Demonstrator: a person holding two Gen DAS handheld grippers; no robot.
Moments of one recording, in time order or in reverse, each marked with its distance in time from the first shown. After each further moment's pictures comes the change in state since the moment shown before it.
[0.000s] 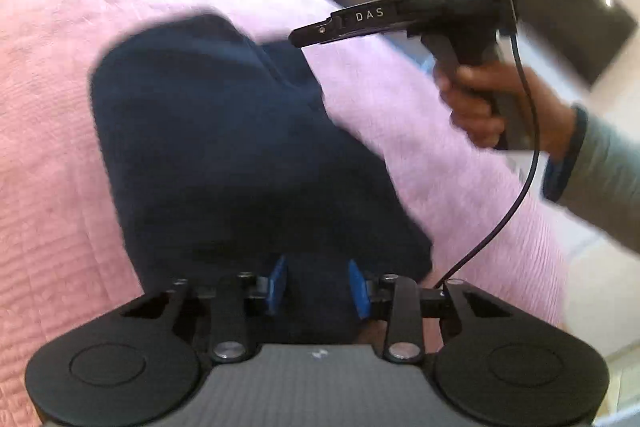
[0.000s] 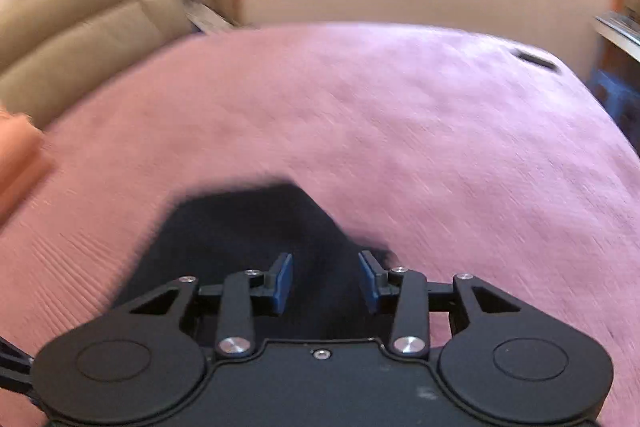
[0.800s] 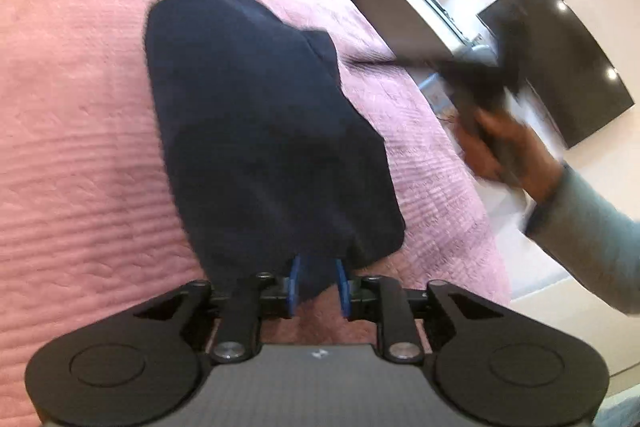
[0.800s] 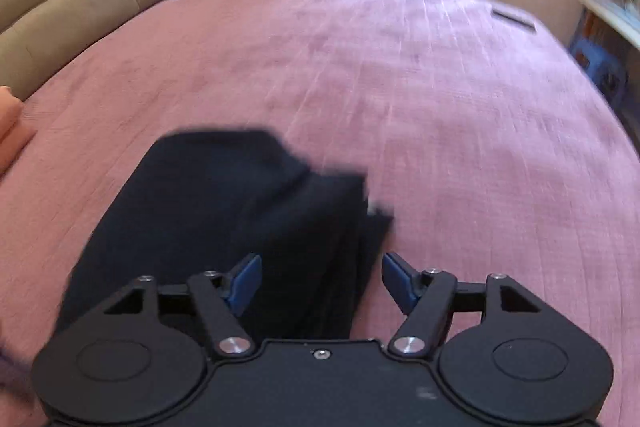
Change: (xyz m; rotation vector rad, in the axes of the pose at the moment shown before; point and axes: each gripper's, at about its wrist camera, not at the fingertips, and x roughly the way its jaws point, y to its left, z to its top) left arm -0.036 0.036 -0.045 -0.214 0.044 -0.118; right arm -0.037 -0.010 -0.051 0.066 0.171 -0.100
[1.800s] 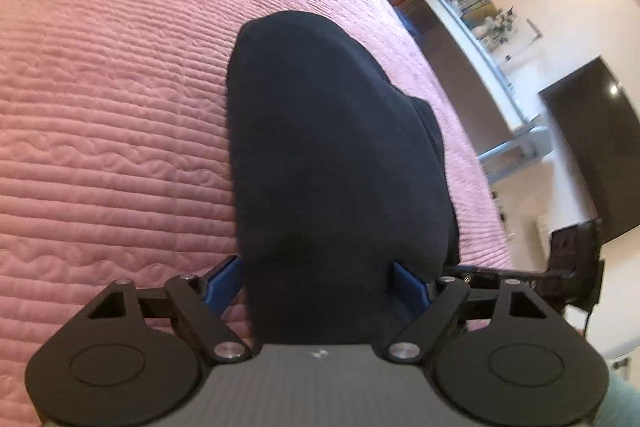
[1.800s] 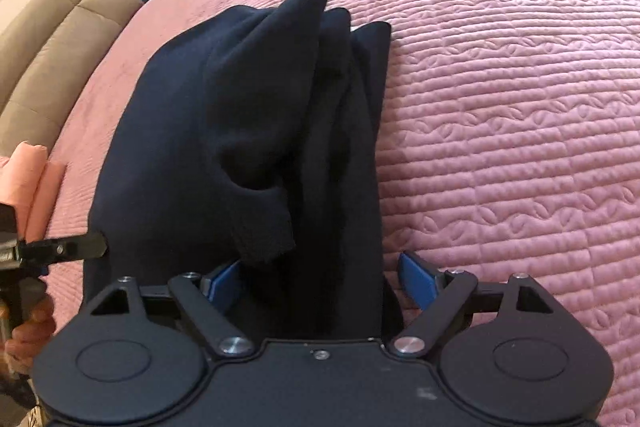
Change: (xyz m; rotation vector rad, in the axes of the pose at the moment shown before) left arm 0.060 0.069 0.036 -0.244 -0.127 0.044; right arm 0.031 -0.028 -0.080 0.326 0.170 0.219
